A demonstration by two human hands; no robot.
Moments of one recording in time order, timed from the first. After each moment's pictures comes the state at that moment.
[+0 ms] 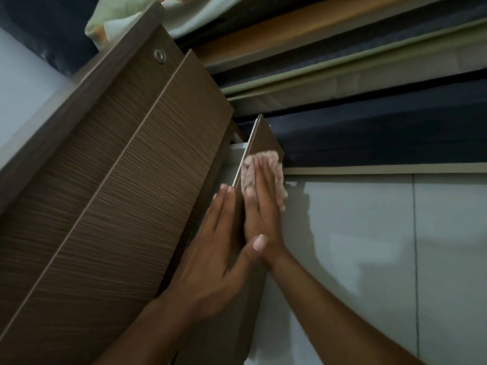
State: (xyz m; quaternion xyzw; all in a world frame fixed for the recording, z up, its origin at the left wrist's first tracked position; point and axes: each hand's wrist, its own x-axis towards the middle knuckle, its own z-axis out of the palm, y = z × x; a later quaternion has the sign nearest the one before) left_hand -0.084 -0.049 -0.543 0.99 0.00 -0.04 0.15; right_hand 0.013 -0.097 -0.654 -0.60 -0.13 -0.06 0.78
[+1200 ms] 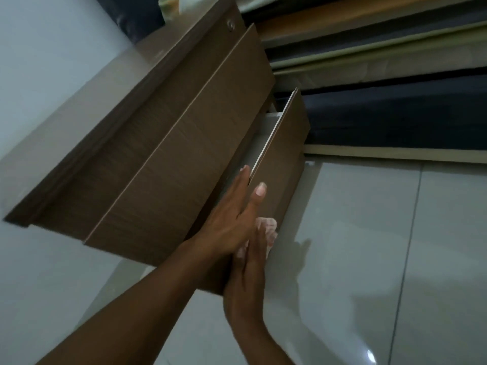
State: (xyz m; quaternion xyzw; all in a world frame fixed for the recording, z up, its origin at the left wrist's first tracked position) left_hand -0.151 -0.052 -0.532 0.94 0.15 -0.08 0.29; right_hand -0.226 -0.086 -0.640 -0.51 0.00 0.09 0.85
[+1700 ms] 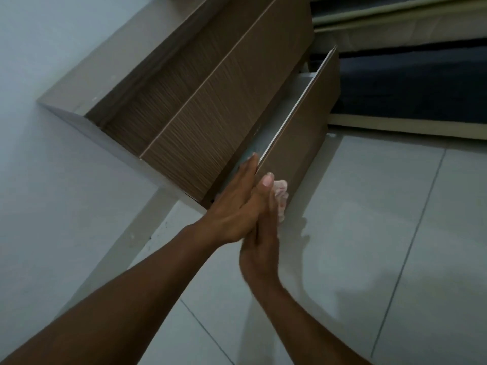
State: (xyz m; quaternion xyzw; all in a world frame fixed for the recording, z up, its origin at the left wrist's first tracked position) left_hand -0.237 -0.048 -0.536 0.94 0.17 -0.09 0.27; right_hand -0.264 -0.092 -0.664 -0.60 -0.13 0.05 0.78
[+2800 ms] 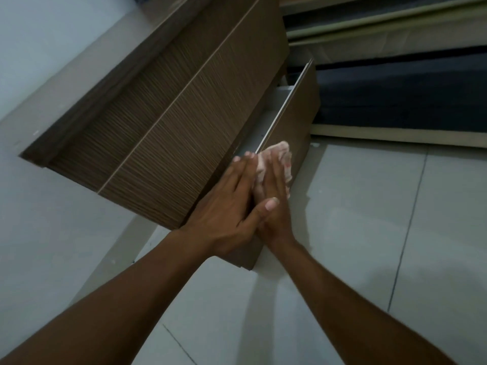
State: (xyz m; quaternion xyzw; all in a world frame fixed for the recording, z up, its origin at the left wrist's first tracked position) left_hand -0.199 -0.037 -0.538 0.99 0.01 -0.08 0.08; right_hand -0.131 -0.096 -0.677 -0.70 -0.24 -0.05 0.67
